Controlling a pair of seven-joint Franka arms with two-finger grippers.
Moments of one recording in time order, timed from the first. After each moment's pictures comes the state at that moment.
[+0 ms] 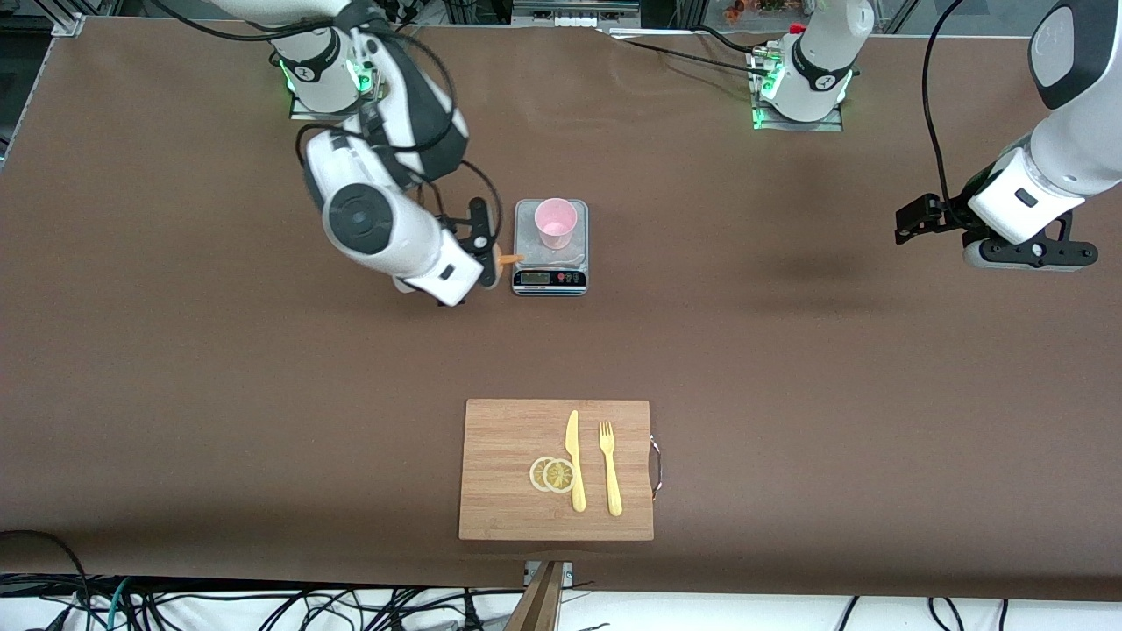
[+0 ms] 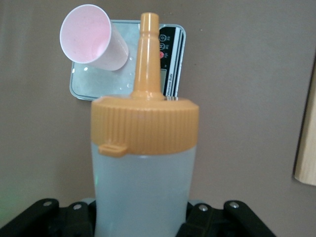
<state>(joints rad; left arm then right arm) 0.11 -0.05 -0.12 -1.90 -0.02 1.77 0.01 0.58 0.45 -0.02 -1.59 0.17 1.86 -1.22</state>
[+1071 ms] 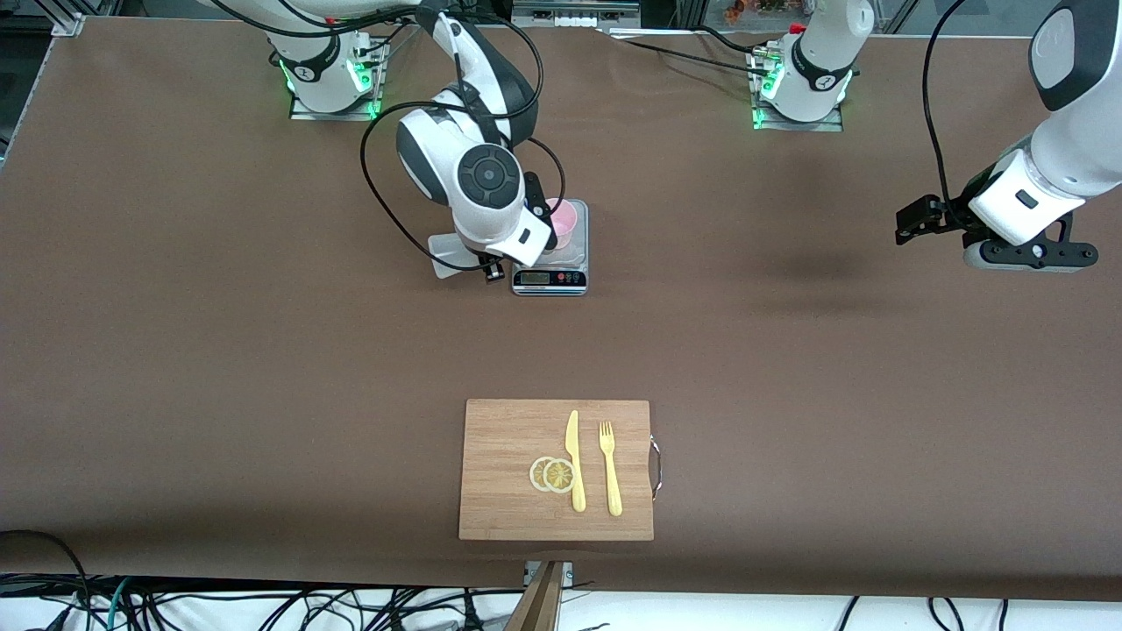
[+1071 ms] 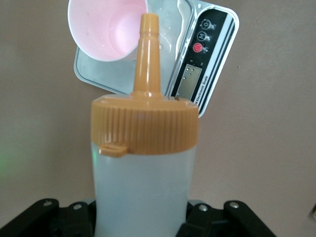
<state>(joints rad) 0.11 -0.05 -0.12 -1.90 -0.02 1.77 0.01 0.73 0.50 -0.02 -1.60 -0.02 1.86 -1.19</state>
